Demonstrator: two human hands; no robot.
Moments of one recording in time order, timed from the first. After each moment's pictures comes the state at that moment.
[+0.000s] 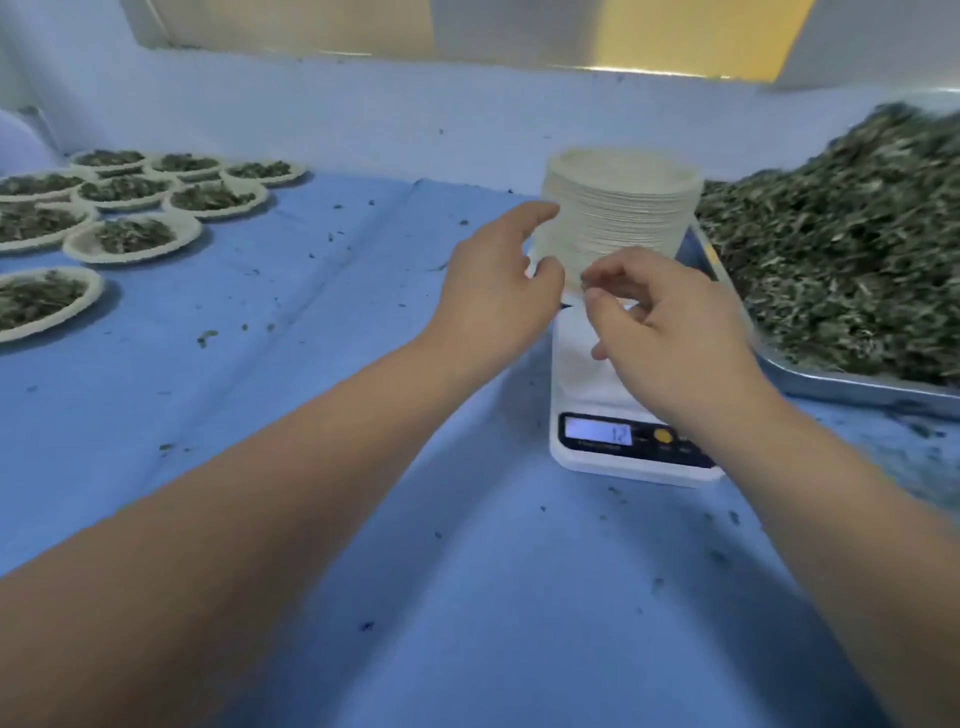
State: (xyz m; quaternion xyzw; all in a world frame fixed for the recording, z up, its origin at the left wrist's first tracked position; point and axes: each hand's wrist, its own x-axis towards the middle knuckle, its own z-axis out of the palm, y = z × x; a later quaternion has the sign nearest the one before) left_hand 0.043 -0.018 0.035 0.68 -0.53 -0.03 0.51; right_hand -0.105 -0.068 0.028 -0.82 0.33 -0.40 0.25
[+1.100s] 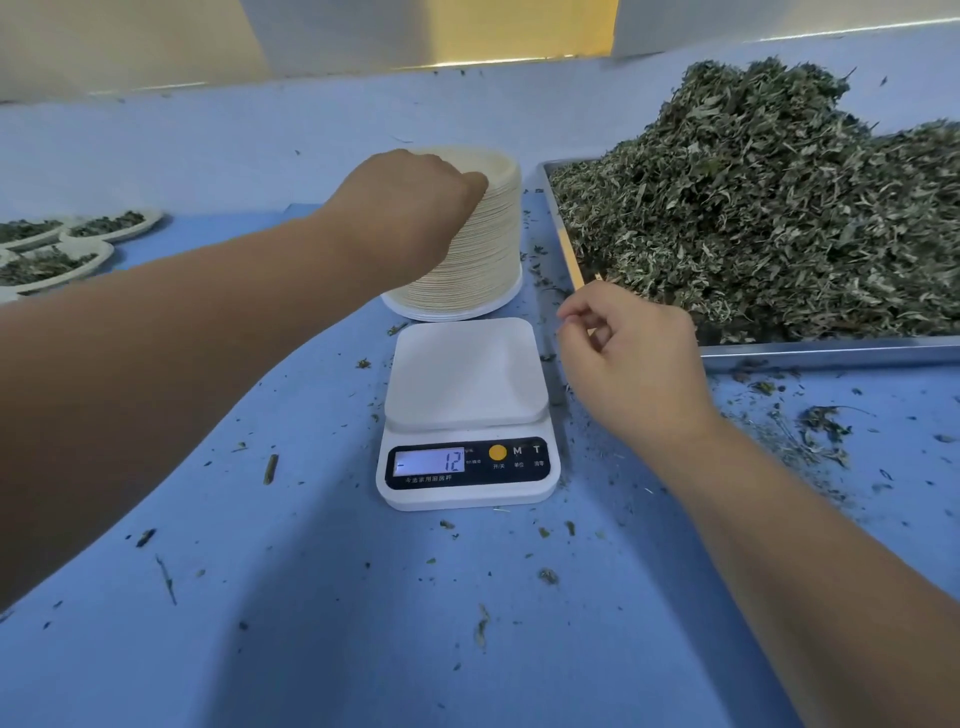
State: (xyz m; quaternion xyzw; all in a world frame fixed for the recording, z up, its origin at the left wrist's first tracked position) left_hand 0.023 -0.146 0.092 0.64 -0.70 0.31 -0.04; right_hand -0.204 -0.141 -0.009 -0.79 0.38 -0.46 0.14
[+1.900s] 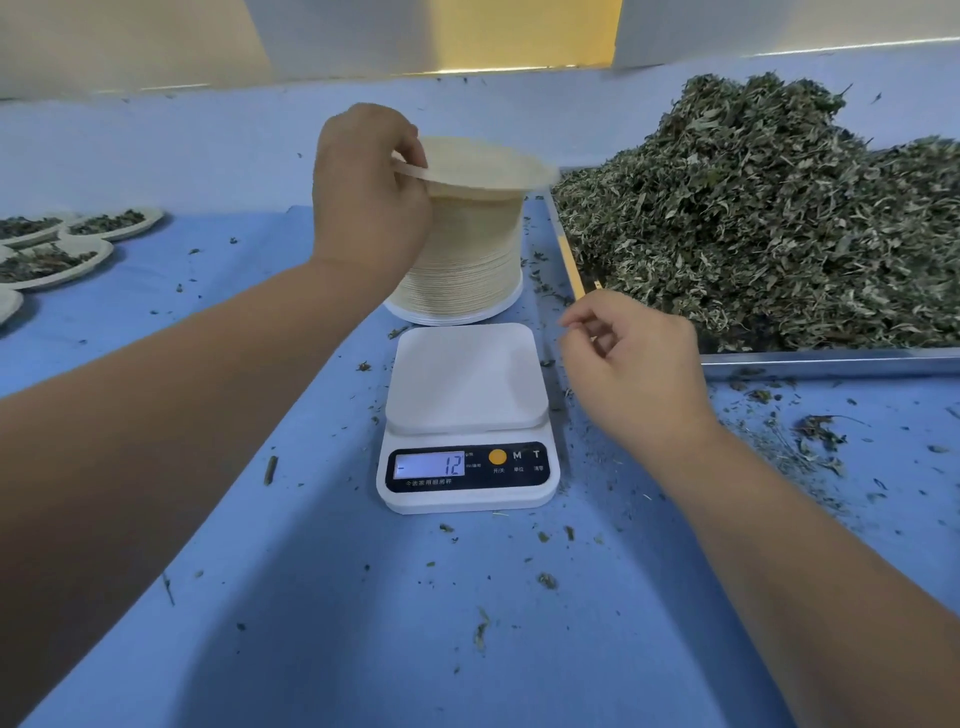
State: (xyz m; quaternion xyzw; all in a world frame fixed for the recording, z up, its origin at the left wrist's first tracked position) left_hand 0.027 -0.136 0.074 0.64 -0.55 0.17 0.51; right_hand -0.204 -0.139 -0.010 -0.77 0.40 -0.47 0.19
